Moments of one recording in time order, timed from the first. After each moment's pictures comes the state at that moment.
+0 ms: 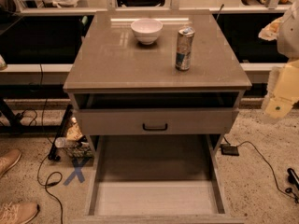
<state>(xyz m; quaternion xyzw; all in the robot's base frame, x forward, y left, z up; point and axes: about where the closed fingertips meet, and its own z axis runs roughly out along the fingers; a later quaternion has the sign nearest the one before) 0.438 -0.215 0.982 -0.60 0.78 -0.04 0.17</state>
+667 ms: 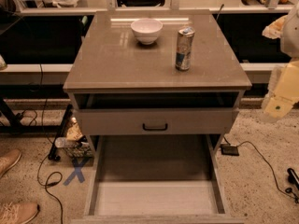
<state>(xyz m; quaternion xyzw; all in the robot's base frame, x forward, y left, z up) 0.439 -0.216 0.985 -0.59 0.78 -0.04 0.18</state>
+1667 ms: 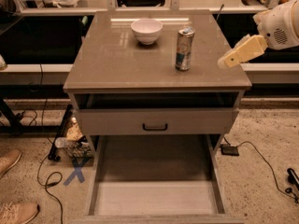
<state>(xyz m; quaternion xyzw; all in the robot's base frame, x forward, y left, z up) 0.614 -0.233 0.961 -0.42 0.80 0.07 0.43</state>
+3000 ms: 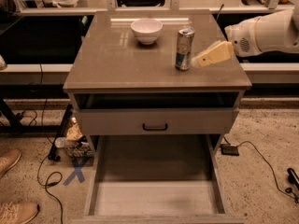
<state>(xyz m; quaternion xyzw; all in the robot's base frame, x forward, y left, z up) 0.662 -0.179 0.921 -0.39 0.78 0.17 0.46</state>
